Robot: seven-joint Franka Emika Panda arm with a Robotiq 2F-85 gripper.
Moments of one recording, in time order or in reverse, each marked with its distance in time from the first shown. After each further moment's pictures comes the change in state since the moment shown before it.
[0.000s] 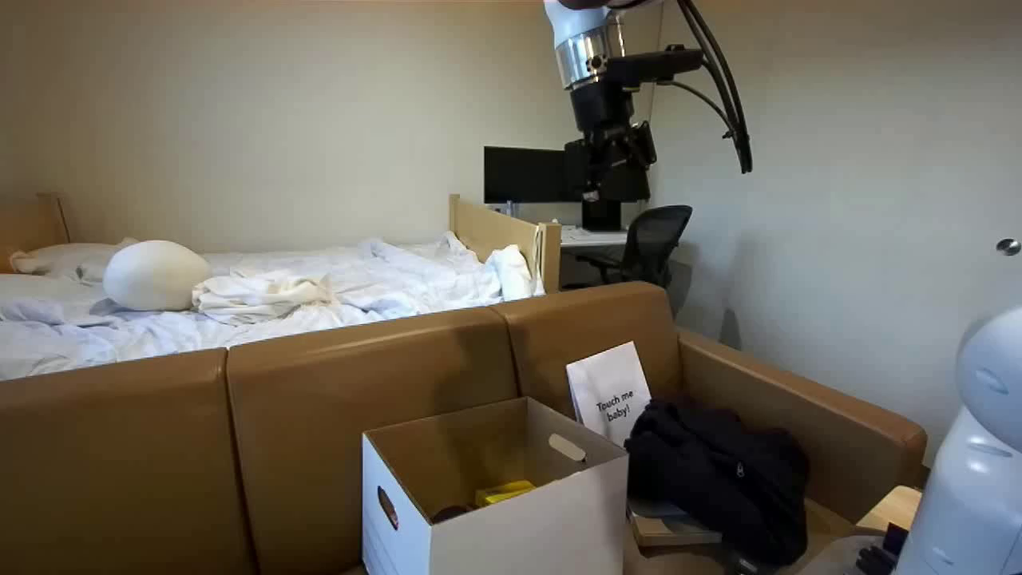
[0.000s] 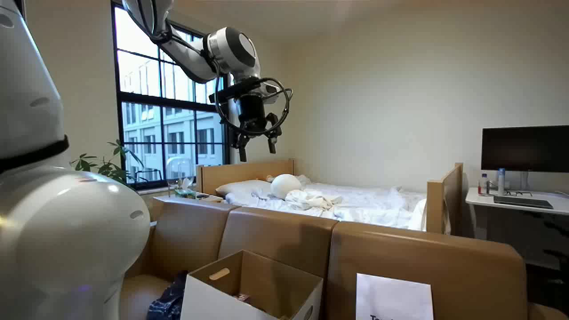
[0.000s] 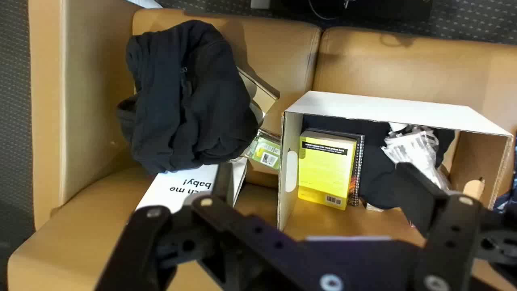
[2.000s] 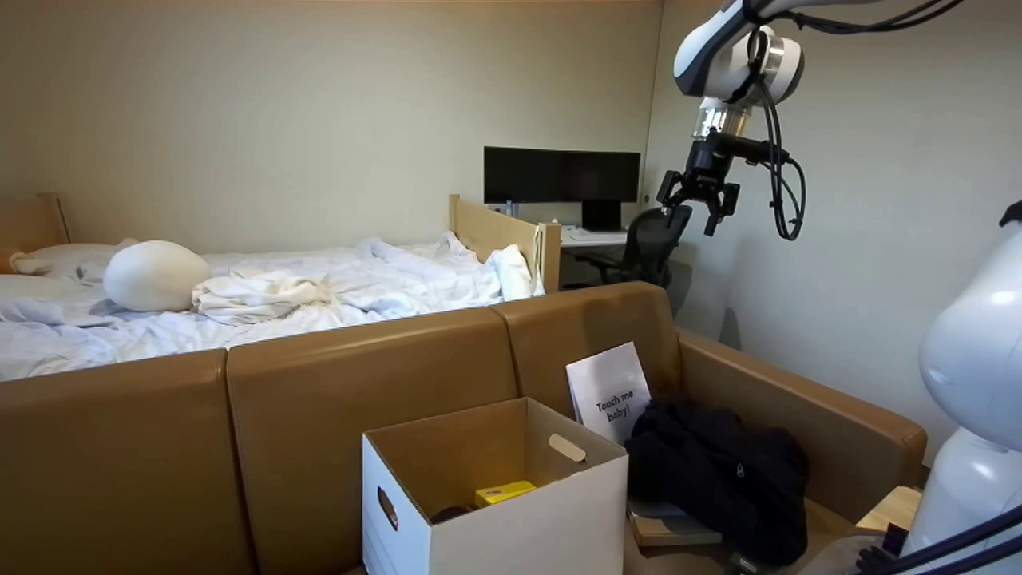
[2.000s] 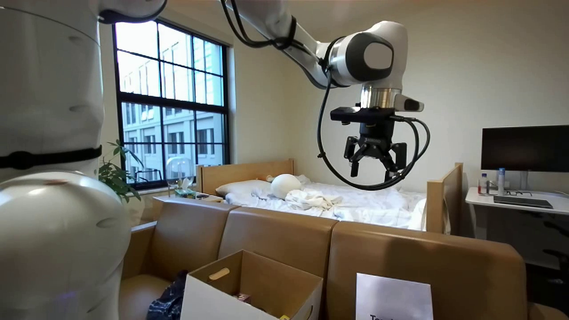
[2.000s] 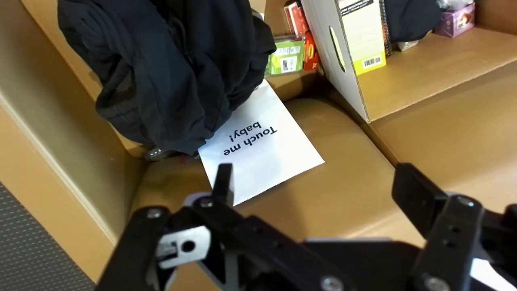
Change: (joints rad) arm -0.205 0.309 -0.487 0.138 0.360 0.366 -0.275
